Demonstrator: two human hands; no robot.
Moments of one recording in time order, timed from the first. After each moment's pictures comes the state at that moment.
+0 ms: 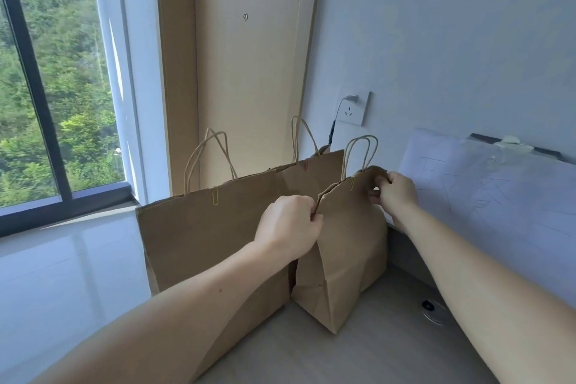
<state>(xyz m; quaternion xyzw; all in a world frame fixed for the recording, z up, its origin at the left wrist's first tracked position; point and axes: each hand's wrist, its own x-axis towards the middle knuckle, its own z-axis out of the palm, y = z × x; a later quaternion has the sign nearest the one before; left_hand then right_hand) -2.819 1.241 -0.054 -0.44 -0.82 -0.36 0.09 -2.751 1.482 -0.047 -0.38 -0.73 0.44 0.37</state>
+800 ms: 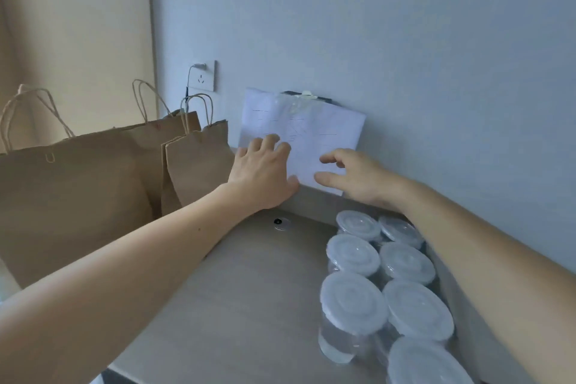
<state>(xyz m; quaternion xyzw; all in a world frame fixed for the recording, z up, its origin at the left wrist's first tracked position) -2.624 1.275 -0.008 -0.62 -0.74 -0.21 0.14 -2.445 1.361 0.021 -0.39 -0.89 0.16 0.18</state>
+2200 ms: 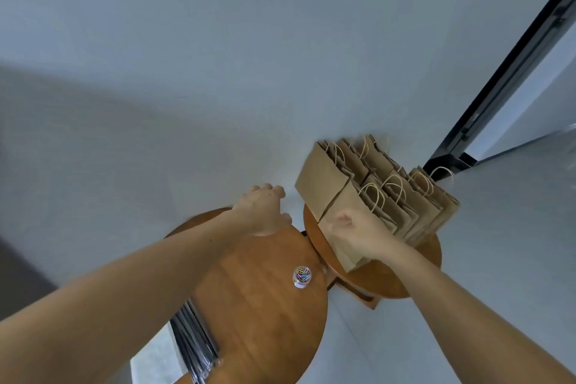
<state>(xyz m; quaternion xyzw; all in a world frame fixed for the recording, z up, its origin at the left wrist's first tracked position) -1.918 1.353 -0.229 -0.86 -0.46 -0.02 -0.21 -1.723 1.233 -0.218 -0.80 -0.53 0.25 0.13</state>
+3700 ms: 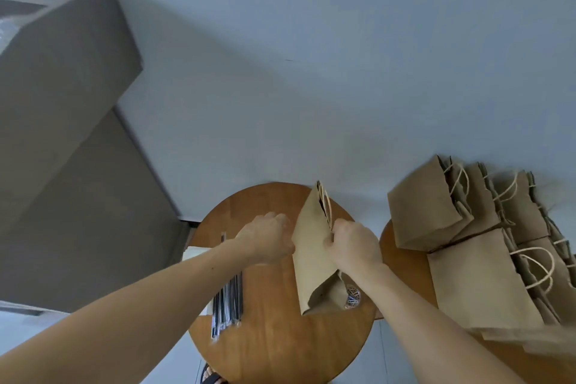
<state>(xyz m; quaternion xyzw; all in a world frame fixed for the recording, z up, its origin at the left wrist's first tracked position) -1.958 1.342 -0.319 -0.69 -0.66 0.01 -0.31 -1.765 1.355 -0.322 -0.64 -0.76 0.11 -0.01</state>
